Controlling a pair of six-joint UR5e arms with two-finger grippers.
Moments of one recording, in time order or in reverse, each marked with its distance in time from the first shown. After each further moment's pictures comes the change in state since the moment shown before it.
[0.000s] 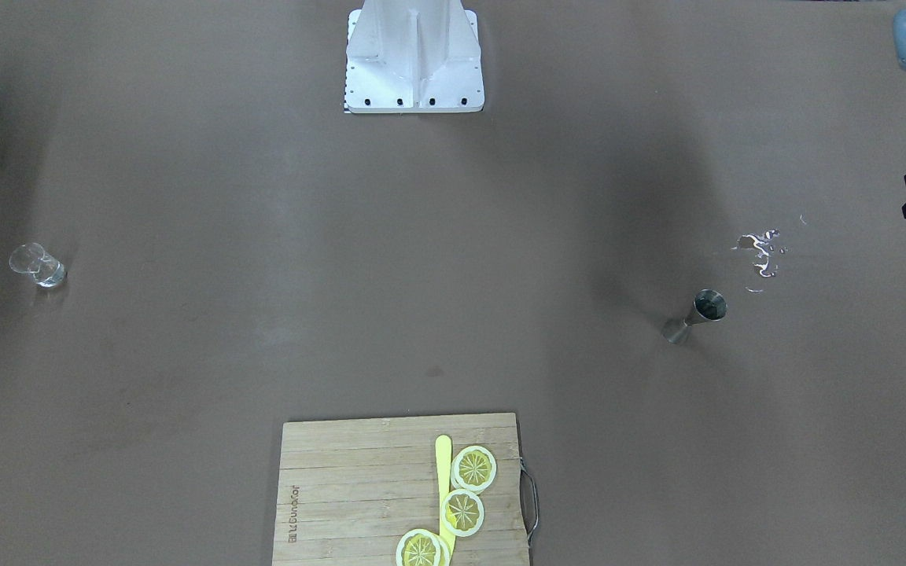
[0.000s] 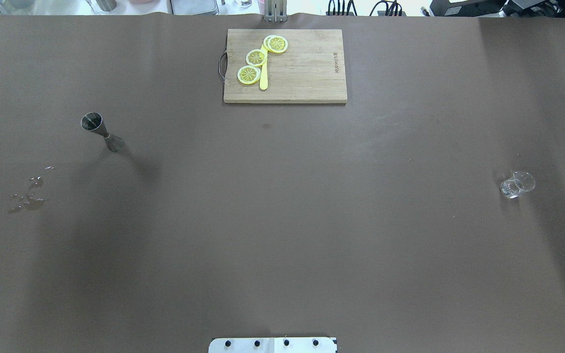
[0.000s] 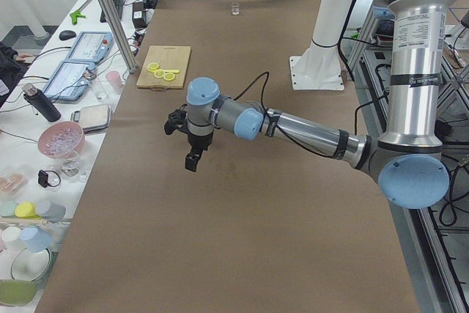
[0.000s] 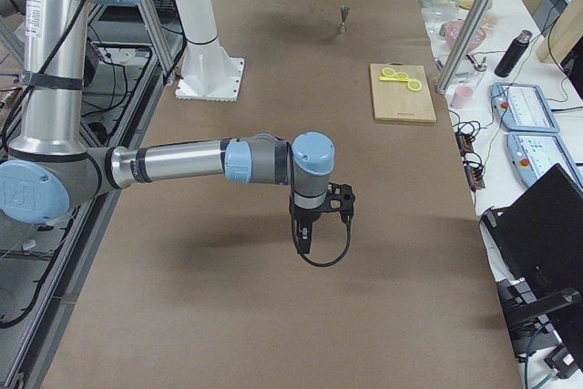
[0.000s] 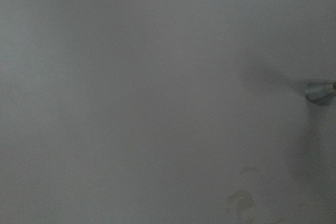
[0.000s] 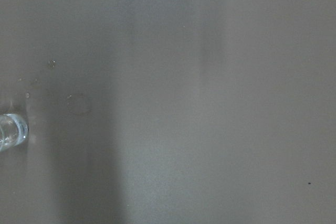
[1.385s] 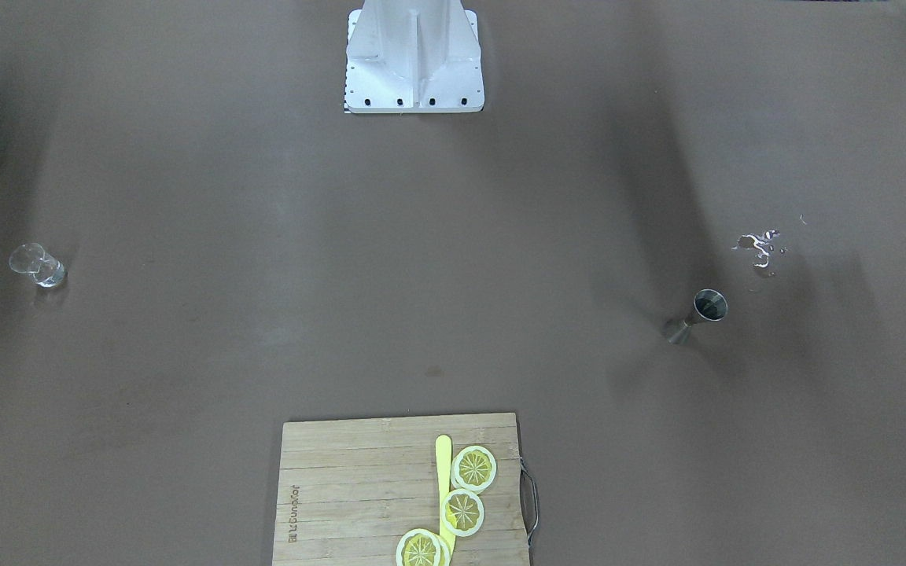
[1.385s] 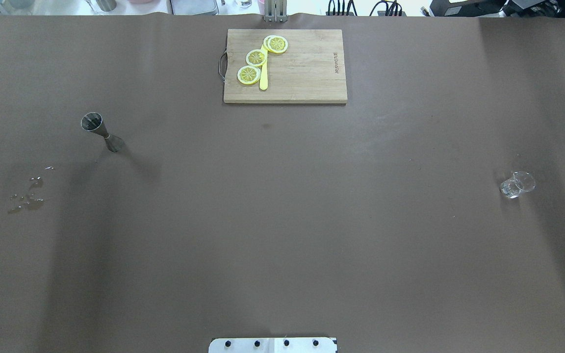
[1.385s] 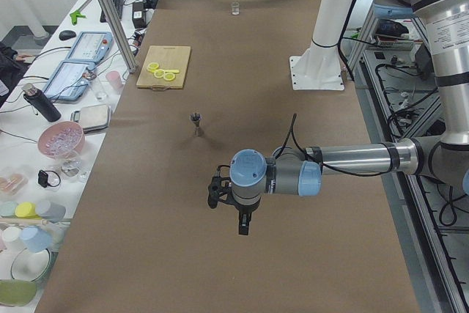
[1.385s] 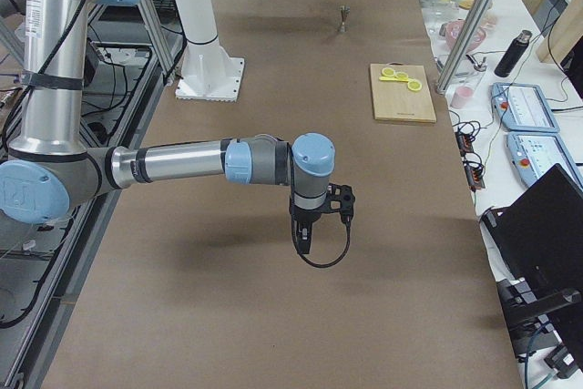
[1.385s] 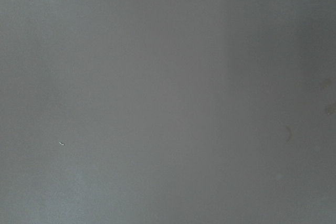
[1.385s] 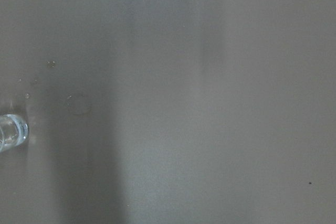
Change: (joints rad) left arm -0.166 0.246 0.066 -0.002 -0.140 0.169; right arm 0.000 0.001 -0.001 0.001 0.002 0.002
